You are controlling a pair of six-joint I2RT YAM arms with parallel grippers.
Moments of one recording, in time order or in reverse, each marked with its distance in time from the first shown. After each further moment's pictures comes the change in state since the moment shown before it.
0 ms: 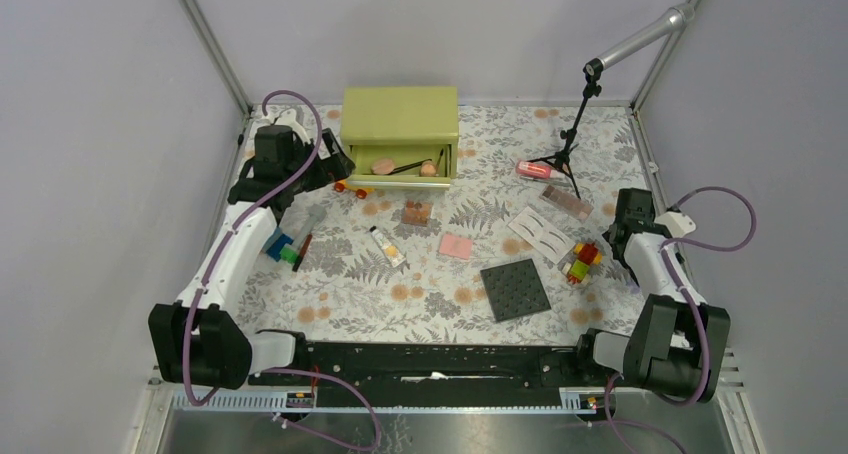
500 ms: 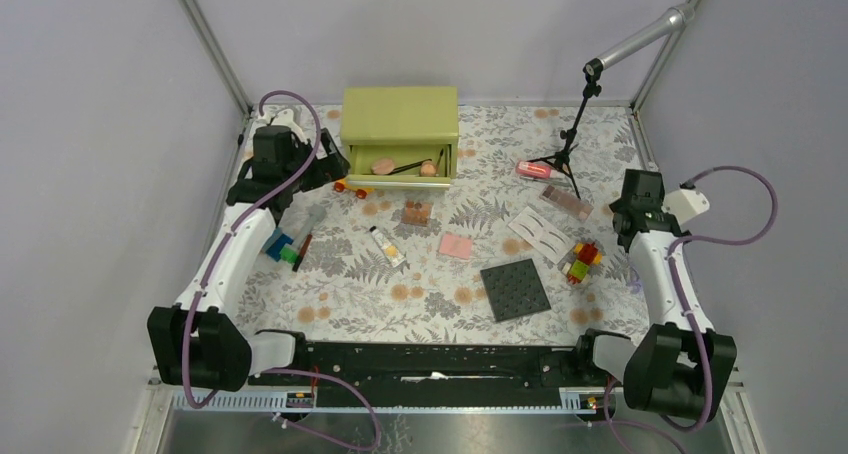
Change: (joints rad) left arm 0.000 -0.002 0.004 -0.012 -0.059 0.018; right arm 0.071 -0.076 0.163 -0.004 0.008 0.027
